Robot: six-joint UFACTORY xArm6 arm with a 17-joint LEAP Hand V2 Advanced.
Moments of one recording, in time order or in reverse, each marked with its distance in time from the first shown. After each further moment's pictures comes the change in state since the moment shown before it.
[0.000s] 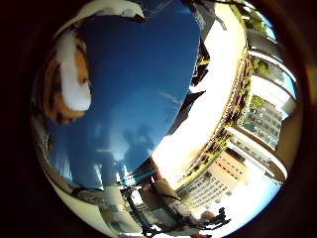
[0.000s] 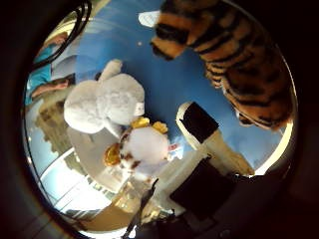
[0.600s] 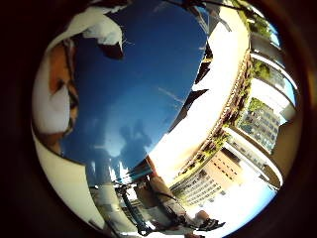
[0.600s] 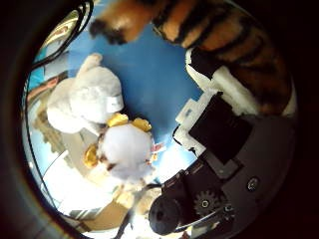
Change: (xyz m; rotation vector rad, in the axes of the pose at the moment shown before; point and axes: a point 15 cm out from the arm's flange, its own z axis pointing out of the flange) arm -0.004 0.019 -0.035 0.032 -0.064 -0.066
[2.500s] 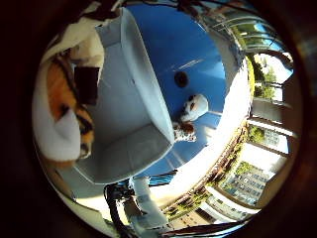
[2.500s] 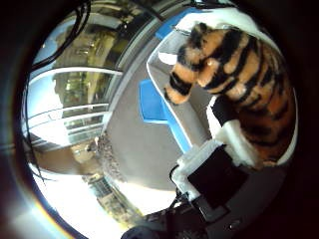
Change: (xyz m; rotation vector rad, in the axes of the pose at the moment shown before) arm -0.469 0.194 -0.051 0.162 0.064 -0.745
